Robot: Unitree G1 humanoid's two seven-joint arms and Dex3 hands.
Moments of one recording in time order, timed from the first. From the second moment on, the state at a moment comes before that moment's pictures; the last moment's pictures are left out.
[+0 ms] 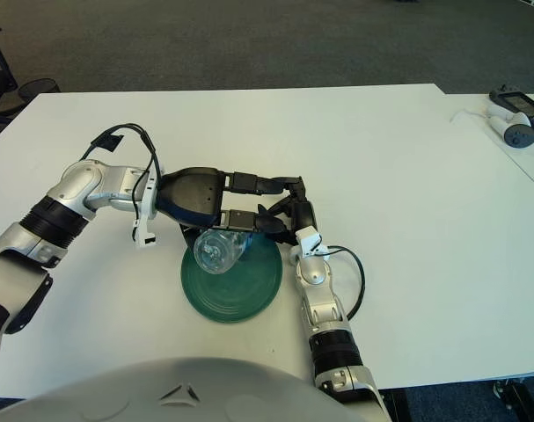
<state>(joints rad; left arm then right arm) -0.70 0.51 -0.51 0.24 1.03 -1.20 0.01 0.00 0.01 0.10 0.31 -0.14 -0.26 -0.12</state>
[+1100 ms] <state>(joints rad) -0.66 0.55 -0.56 0.17 0.78 -1.10 -0.32 0.05 -0.02 0.18 0.02 -0.19 0.09 -0.08</state>
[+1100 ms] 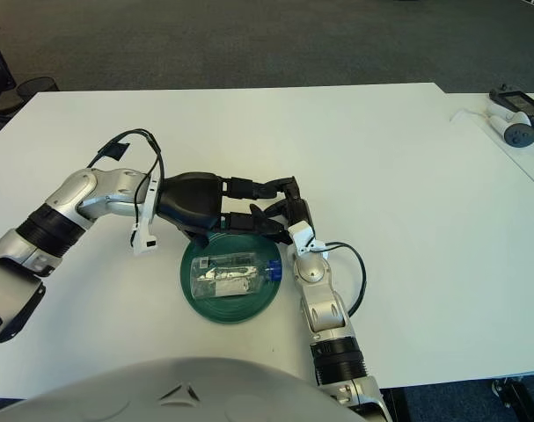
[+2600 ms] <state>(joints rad) -0.50 0.26 -0.01 0.54 0.08 -0.97 0.06 0.03 0.03 0.07 0.25 -0.03 -0.22 0.00</state>
